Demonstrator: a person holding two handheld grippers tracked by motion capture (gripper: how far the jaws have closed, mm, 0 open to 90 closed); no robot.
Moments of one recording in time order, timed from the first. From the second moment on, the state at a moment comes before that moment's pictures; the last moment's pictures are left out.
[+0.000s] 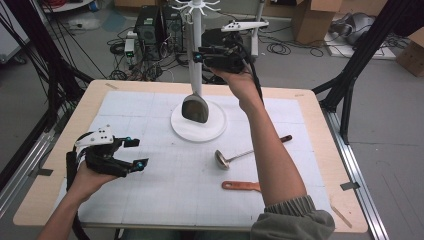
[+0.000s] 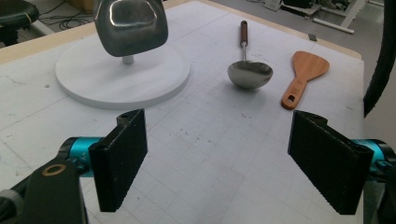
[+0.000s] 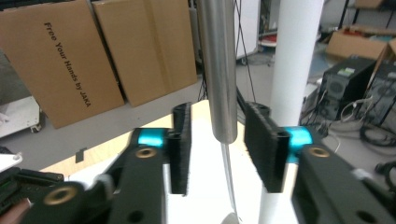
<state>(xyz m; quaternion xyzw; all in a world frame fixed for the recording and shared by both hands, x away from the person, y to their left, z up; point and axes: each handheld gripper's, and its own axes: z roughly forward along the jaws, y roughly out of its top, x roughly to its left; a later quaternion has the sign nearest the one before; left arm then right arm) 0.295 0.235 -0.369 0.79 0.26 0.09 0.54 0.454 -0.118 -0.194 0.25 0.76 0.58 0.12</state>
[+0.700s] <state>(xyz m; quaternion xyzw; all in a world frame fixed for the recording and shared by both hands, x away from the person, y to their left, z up) 0.295 0.234 -0.369 0.79 0.26 0.09 0.54 0.451 -0.147 -0.147 0.22 0.75 0.61 0.13</state>
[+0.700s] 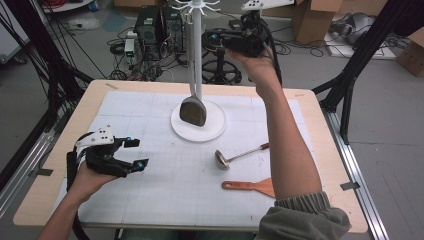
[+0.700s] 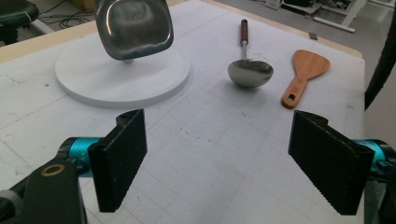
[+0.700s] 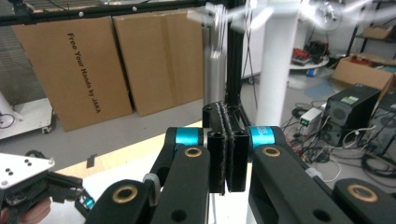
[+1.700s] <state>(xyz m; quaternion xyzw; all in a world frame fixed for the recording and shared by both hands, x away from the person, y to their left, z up) 0.295 0.234 -0.370 0.80 0.26 0.09 0.54 0.456 -0.136 -0.121 0.22 0.75 0.61 0.16</state>
